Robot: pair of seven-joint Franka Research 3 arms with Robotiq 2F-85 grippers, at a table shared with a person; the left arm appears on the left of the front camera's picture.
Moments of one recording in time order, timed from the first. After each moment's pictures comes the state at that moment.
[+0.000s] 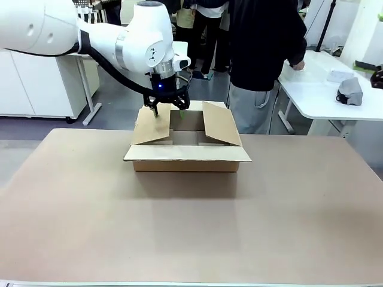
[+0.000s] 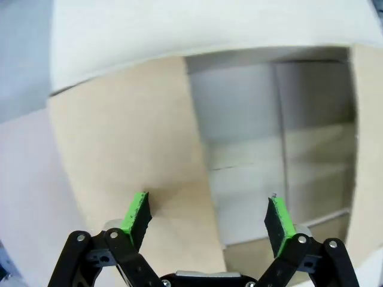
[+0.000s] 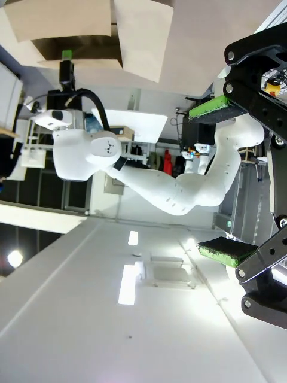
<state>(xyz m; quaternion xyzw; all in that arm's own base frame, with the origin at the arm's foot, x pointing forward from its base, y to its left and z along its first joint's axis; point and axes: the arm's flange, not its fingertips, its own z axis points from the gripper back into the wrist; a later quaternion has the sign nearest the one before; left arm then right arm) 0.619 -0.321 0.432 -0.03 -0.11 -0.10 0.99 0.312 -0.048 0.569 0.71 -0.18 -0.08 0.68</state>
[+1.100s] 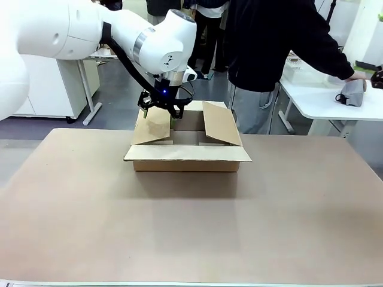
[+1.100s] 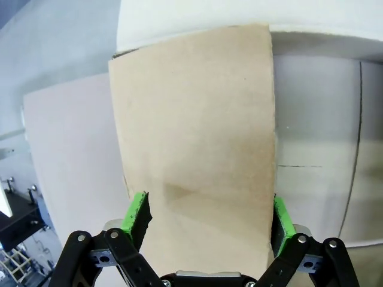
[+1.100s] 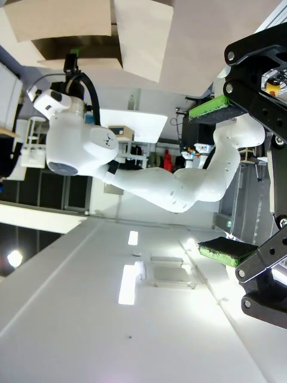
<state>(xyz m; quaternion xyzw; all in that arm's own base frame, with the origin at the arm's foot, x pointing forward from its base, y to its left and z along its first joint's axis) 0.614 -0.337 0.414 0.13 -0.08 -0.07 0.99 0.312 -0.048 0.569 0.71 -0.18 -0.08 0.68</state>
